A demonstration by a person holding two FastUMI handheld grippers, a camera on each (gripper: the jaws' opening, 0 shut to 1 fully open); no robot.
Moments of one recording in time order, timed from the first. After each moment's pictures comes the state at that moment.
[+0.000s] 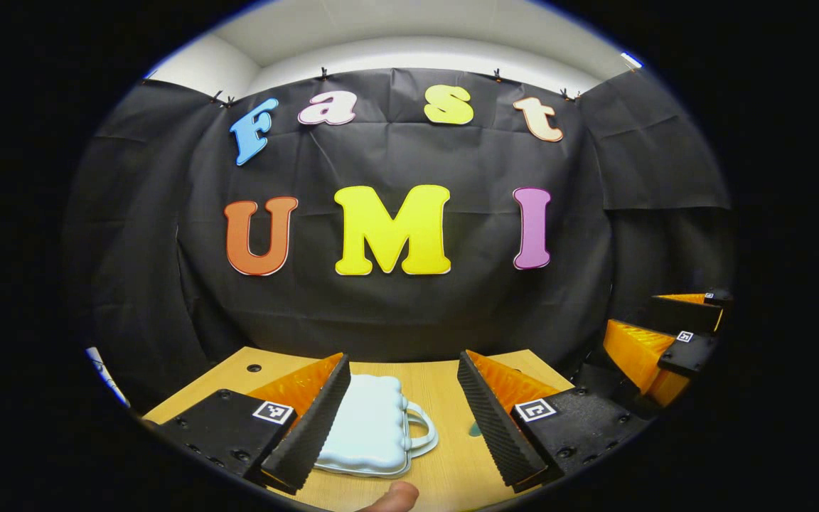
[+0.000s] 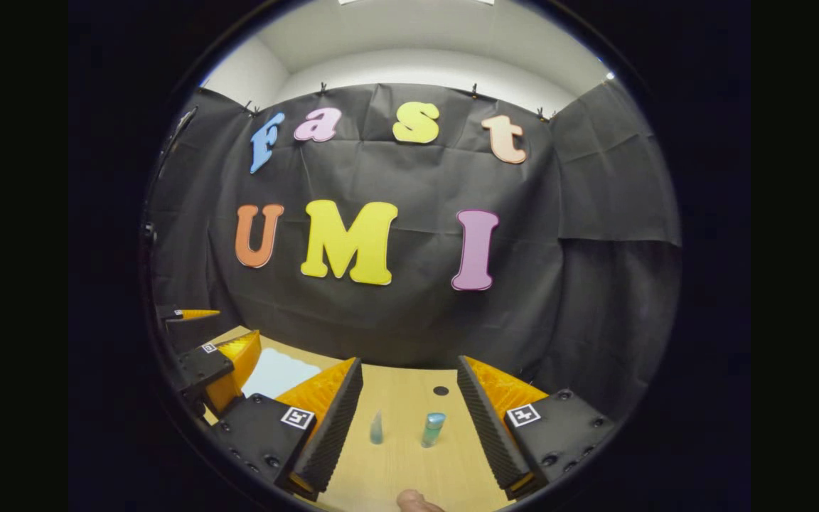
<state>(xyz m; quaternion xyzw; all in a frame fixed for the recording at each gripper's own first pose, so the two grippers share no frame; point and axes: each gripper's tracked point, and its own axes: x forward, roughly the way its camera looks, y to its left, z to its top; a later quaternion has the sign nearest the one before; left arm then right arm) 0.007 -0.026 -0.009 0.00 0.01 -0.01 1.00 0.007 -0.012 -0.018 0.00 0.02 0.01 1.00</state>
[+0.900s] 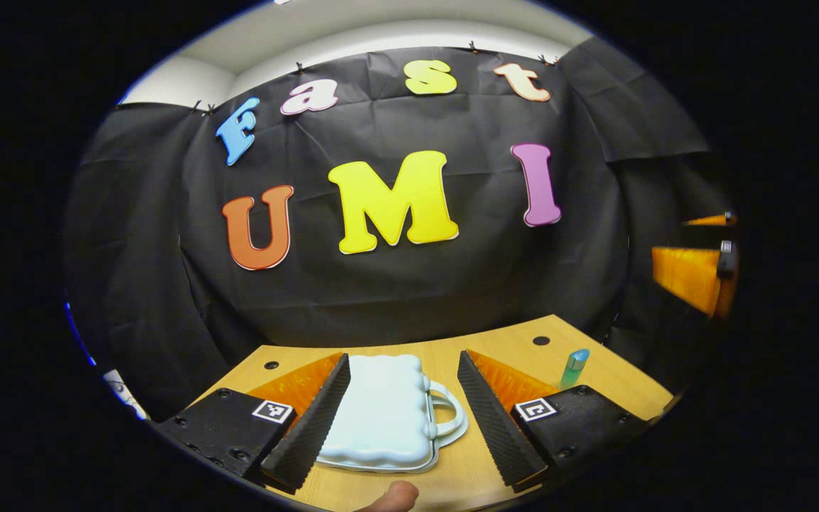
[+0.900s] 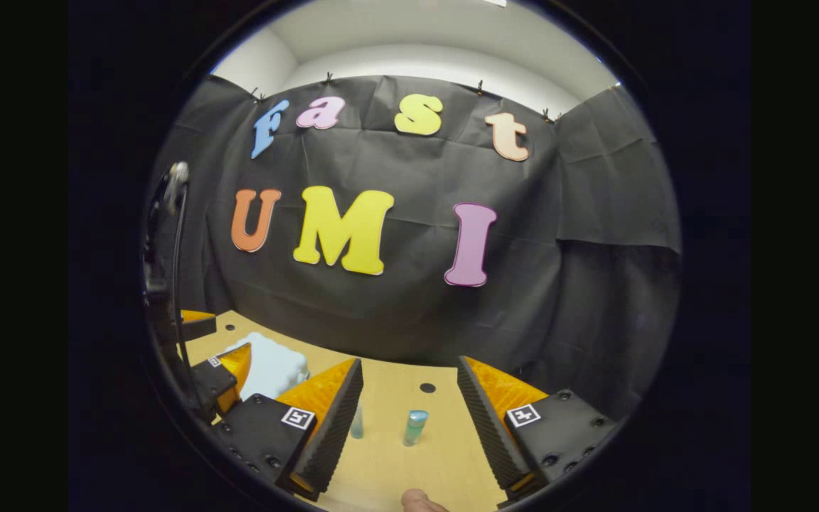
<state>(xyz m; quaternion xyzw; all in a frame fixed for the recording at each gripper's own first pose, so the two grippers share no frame) 0.034 -0.019 -0.078 0.09 0.05 0.02 0.99 0.025 -0.050 -0.041 -0.04 0.03 0.00 1.00</state>
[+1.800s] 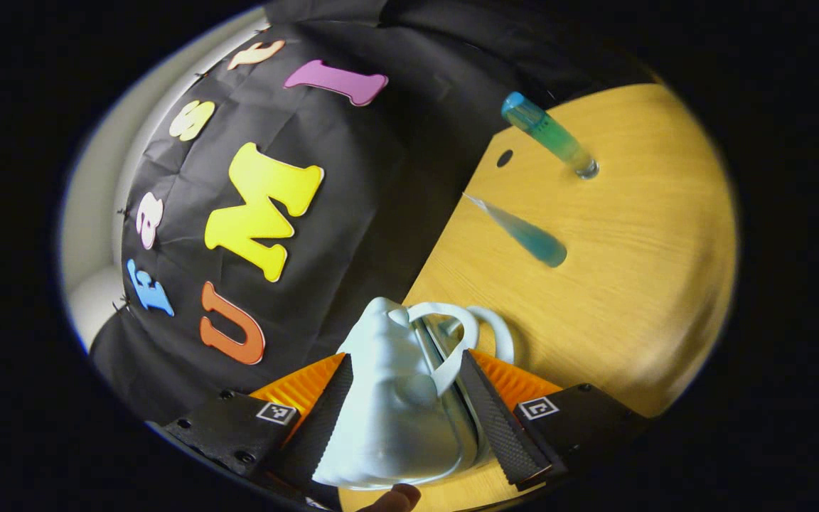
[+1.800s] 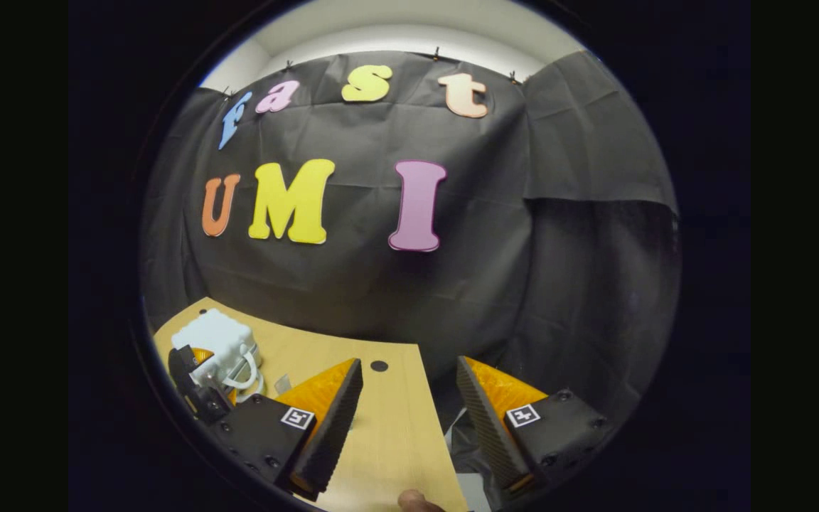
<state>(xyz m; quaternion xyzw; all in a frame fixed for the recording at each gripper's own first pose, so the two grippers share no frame) 0.111 -0.032 -0.235 0.53 0.13 0.01 0.84 0.070 -0.200 -0.107 0.00 0.09 -0.04 1.00</state>
